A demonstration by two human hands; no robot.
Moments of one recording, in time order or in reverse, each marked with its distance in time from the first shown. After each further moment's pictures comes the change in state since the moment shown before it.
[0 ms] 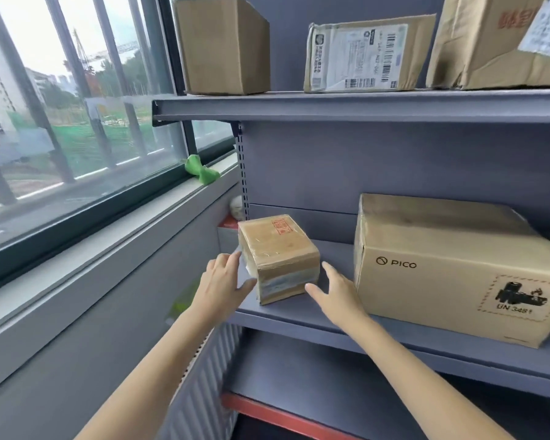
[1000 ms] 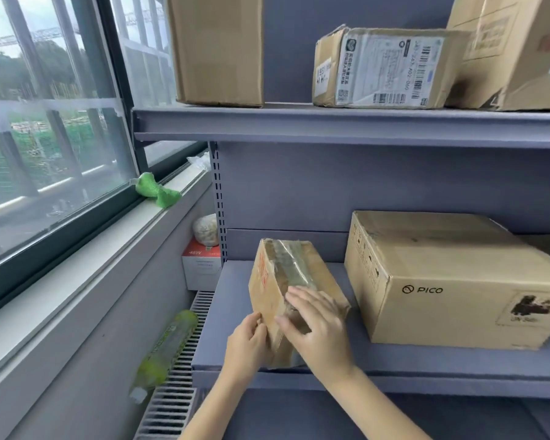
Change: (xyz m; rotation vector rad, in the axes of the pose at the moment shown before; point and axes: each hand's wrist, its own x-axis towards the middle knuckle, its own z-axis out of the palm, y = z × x) left_hand 0.046 -0.025 0.066 -0.835 -0.269 -0.175; right_hand 0.030 -0.057 0.071 -0.316 0.734 -0.577
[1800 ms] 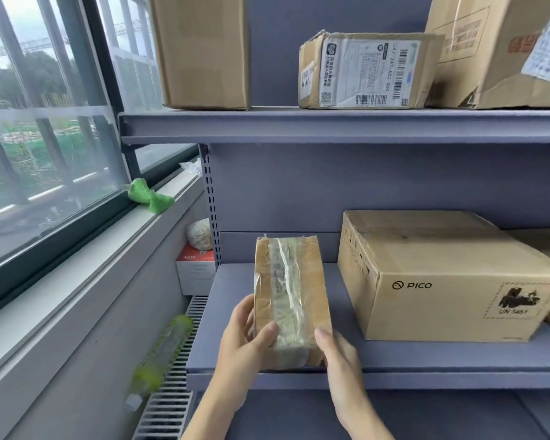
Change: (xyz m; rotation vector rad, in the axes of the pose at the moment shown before) left_hand -0.040 0.029 -0.012 -0.510 -0.097 0.183; right_hand -0.044 -0.002 -0.036 0.881 -0.193 0.990
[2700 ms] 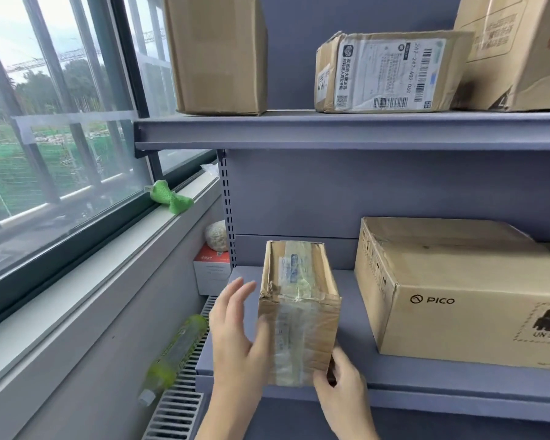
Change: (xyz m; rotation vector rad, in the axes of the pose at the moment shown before) left_hand -0.014 0.036 0.015 0.596 0.409 0.455; right_hand 0.006 0.024 -0.003 -0.499 -0.027 -0.025
